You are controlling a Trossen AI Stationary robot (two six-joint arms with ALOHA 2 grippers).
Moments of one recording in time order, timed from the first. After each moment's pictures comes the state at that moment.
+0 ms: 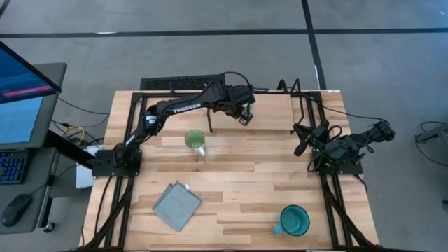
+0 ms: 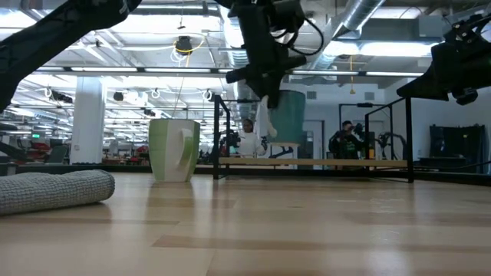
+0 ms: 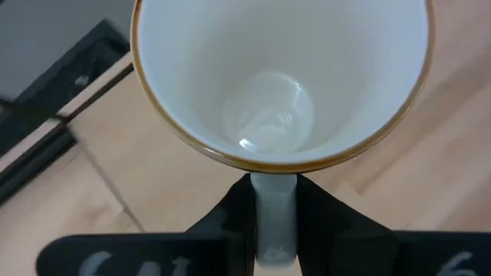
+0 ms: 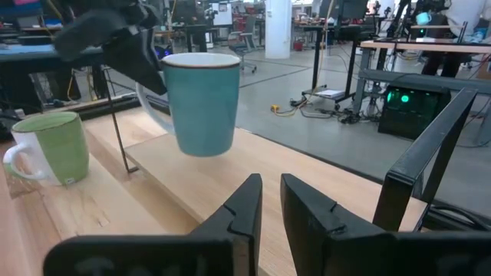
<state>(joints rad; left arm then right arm) 0.28 2.28 2.36 -1.20 -0.31 -0.54 0.43 0.01 0.12 -0.41 1.18 0.25</state>
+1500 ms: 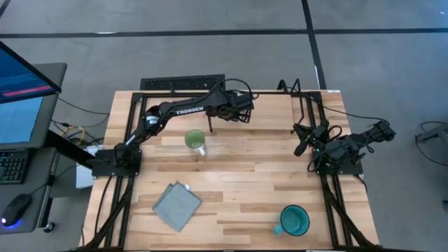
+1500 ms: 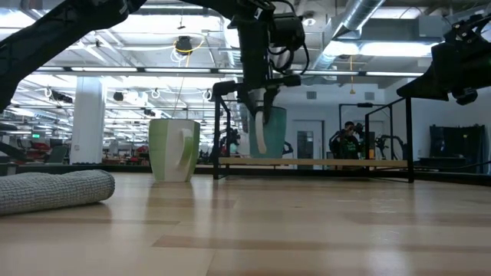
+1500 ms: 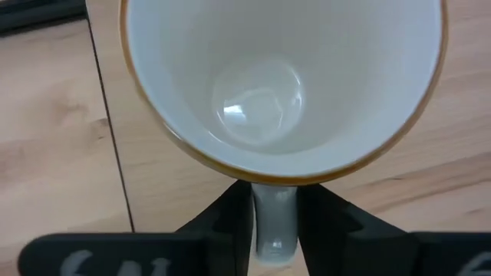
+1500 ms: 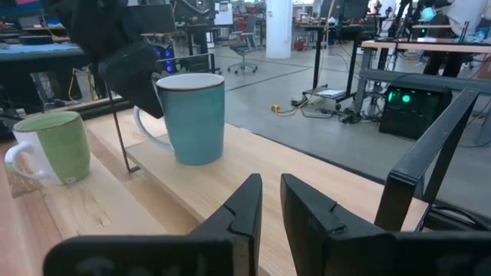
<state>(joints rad) 0.27 2.29 2.24 -1.20 -0.32 -1.02 0.43 0.01 0.12 -0.41 1.18 0.25</state>
